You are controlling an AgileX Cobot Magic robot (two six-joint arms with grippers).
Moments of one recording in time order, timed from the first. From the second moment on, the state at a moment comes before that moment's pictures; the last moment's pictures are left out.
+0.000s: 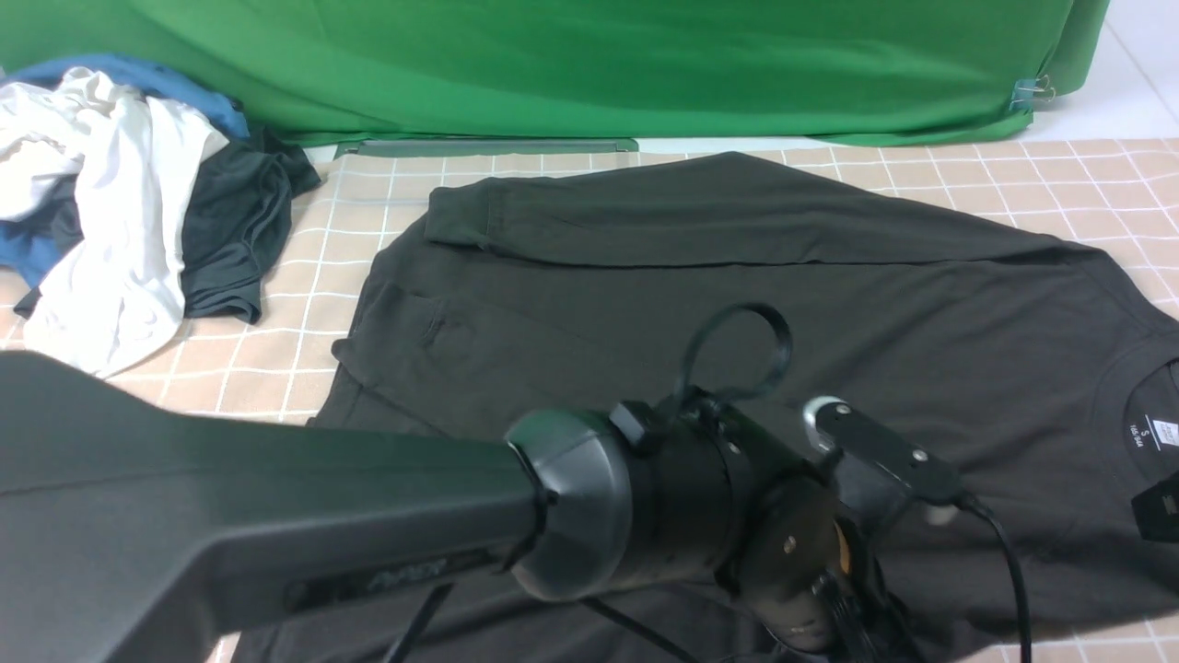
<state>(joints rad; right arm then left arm) -0.02 1.02 -0.73 0.27 0.94 -0.21 -1.07 1.96 -1.23 -0.22 0.46 0.05</state>
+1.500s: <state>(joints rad) -0.02 1.02 -0.73 0.27 0.96 -0.21 -1.09 1.87 -1.29 -0.26 0.71 0.07</state>
